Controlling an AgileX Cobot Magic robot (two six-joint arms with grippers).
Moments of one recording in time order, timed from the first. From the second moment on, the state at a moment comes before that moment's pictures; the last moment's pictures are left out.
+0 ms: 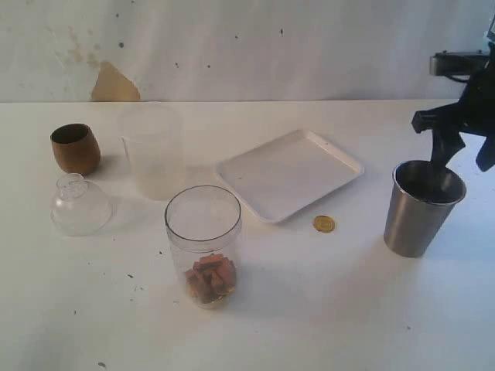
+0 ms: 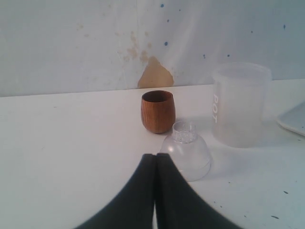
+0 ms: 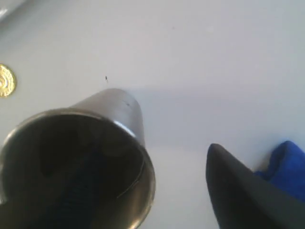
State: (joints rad) left arm -0.07 0.00 -0.01 0.01 0.21 0.03; right arm -0.15 1.86 -1.55 0.04 1.20 -0.08
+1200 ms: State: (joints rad) left arm -0.07 0.00 -0.01 0.01 0.21 0.03; right arm 0.32 2.10 -1.56 0.03 0.99 0.08
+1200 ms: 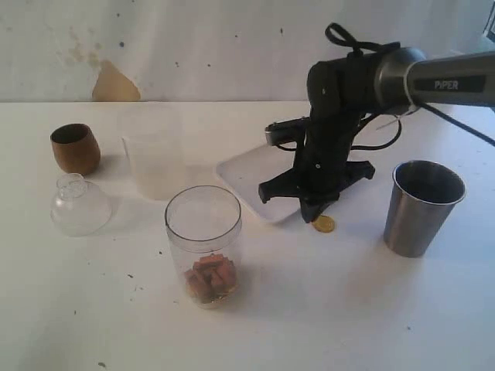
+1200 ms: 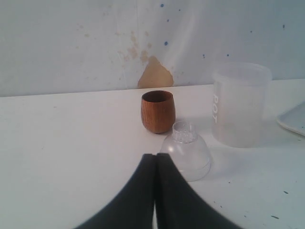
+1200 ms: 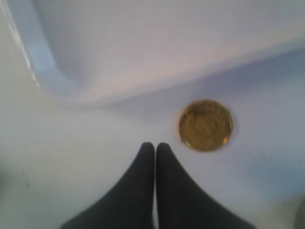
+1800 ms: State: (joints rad) left arm -0.07 0.00 -0.01 0.01 0.21 0.03; right arm 0.31 2.17 -1.55 -0.17 0.88 0.20
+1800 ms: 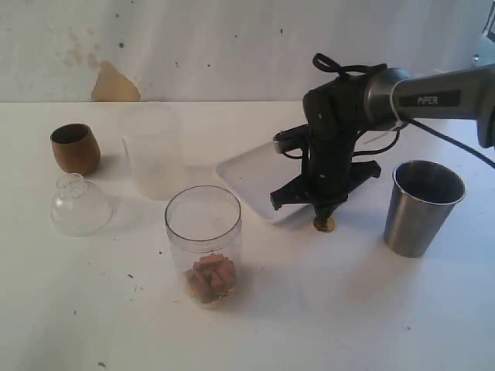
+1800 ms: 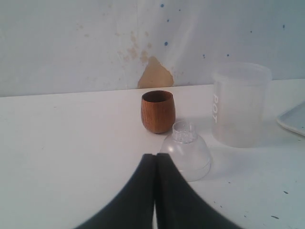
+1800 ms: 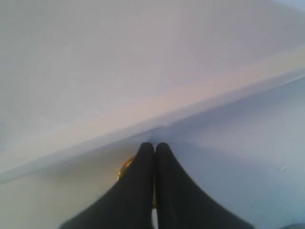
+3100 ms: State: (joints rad) left arm -0.07 0.00 -0.01 0.01 0.21 0.03; right arm 0.32 1.94 -1.10 -0.12 0.60 0.11
